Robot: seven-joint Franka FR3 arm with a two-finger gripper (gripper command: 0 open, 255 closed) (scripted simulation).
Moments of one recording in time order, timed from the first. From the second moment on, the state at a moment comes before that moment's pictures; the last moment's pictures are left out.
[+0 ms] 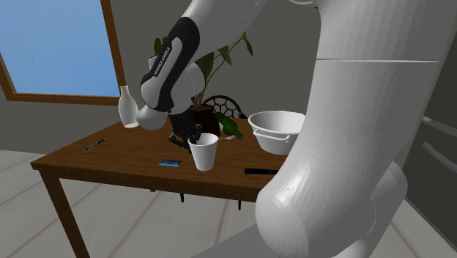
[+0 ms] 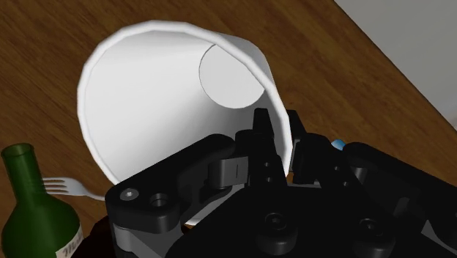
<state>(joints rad) -0.04 0.00 0.23 -2.28 -0.29 2.24 0.40</state>
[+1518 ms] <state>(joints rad) -0.03 -0.13 0.23 -2.11 -0.21 1.96 0.31</state>
